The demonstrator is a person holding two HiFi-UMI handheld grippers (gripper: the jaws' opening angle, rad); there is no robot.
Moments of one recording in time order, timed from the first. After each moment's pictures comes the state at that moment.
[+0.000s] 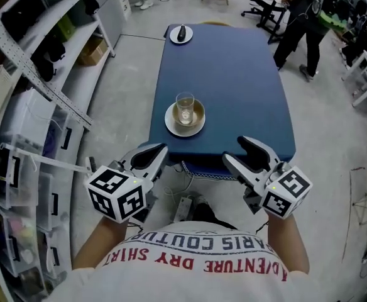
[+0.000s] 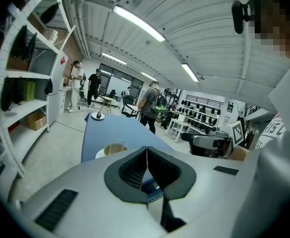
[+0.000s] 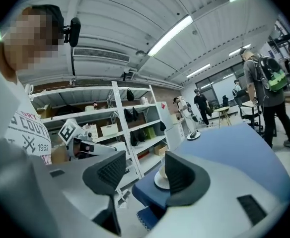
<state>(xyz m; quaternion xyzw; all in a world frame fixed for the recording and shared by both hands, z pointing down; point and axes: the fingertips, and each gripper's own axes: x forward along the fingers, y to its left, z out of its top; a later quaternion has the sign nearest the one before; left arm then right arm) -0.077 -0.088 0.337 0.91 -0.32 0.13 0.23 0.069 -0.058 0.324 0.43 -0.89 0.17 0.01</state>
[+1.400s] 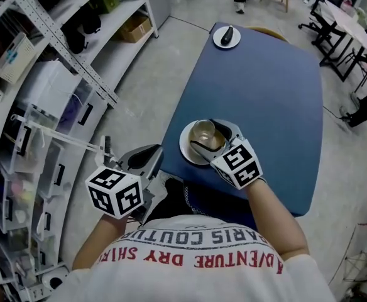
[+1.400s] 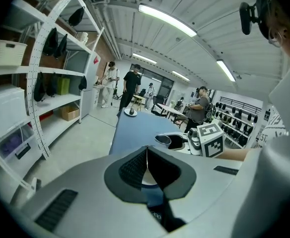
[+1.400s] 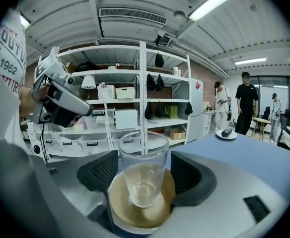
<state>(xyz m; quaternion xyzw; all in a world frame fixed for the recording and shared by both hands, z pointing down) -0.114 -0.188 0.395 0.82 -0.48 0.14 0.28 -0.032 -0.256 0.458 0.26 -0.94 0.06 0.20</state>
